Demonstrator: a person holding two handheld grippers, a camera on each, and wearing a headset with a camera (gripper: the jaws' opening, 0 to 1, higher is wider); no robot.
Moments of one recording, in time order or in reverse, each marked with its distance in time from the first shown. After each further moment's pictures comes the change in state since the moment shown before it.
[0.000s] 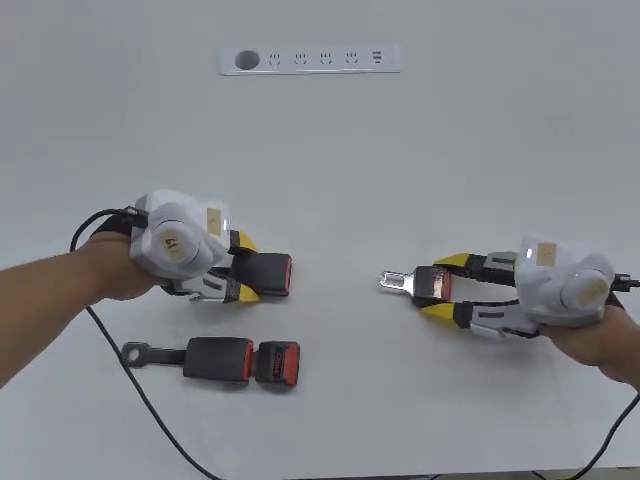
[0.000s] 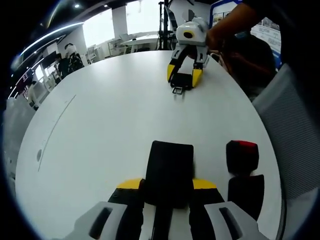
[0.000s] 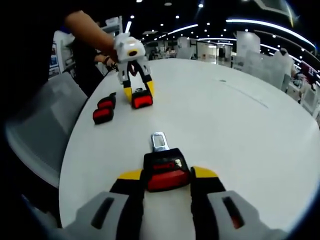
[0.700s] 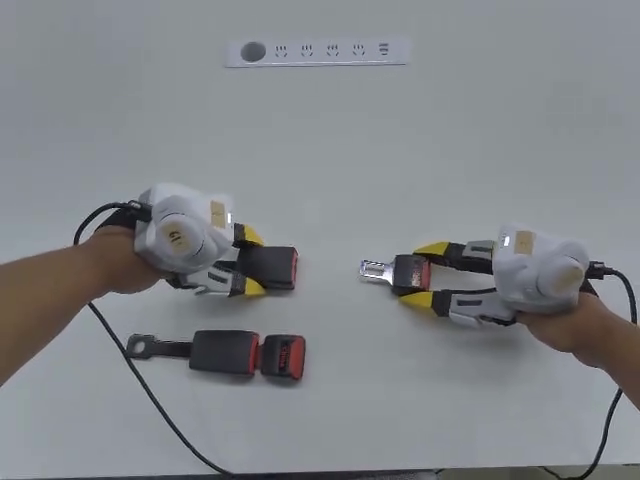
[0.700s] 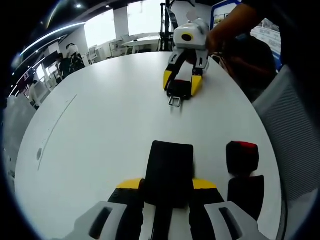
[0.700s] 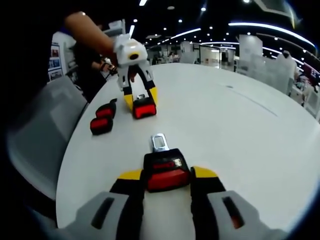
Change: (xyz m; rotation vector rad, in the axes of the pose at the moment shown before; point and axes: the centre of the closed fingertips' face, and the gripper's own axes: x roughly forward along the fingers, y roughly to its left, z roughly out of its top) left arm 0.000 0.001 -0.001 -0.009 -0.014 0.004; right arm 0.028 0.004 0.022 -0.009 -0.046 0.034
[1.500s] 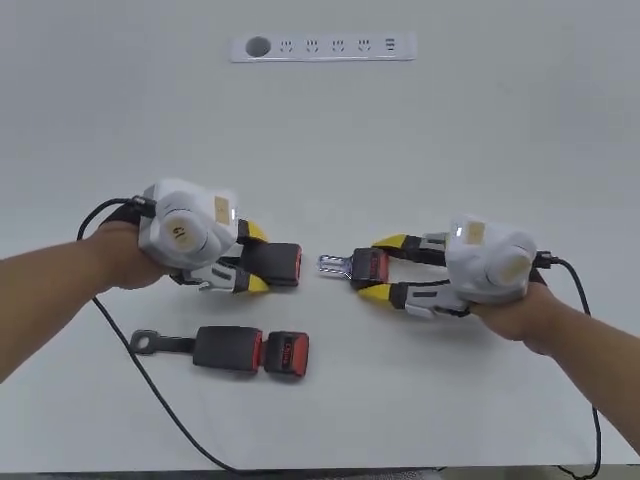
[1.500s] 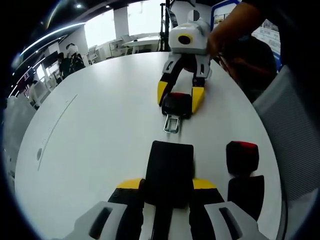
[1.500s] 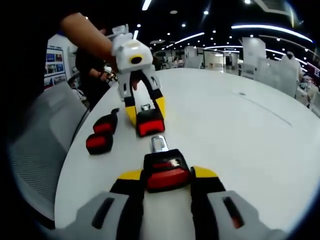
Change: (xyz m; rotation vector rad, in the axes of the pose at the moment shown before) left arm 0.001 0.002 -0.003 0.000 0.000 -0.001; right arm 0.046 0.018 0.030 -0.003 -0.054 0.045
